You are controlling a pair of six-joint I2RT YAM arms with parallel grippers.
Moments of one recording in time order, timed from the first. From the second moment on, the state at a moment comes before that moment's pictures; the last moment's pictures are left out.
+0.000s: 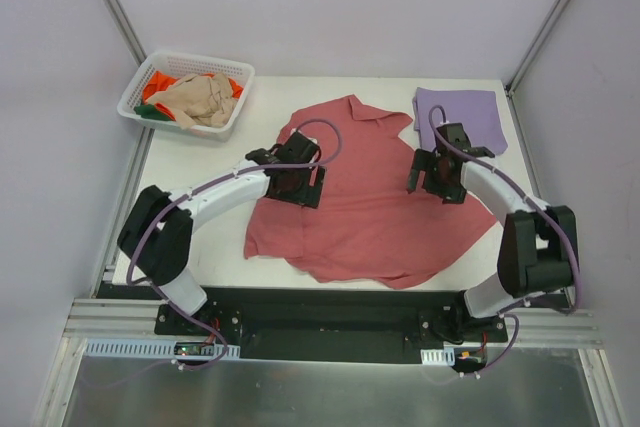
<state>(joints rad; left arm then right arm) -0.68 1.61 1.17 -0.65 -0.11 -0.43 0.18 1.58 1.07 -0.66 0.04 0.41</state>
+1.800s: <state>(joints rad) -0.17 1.26 0.88 -0.70 -0.20 -0.61 0.19 1.42 0.85 -0.72 0.13 0.43</state>
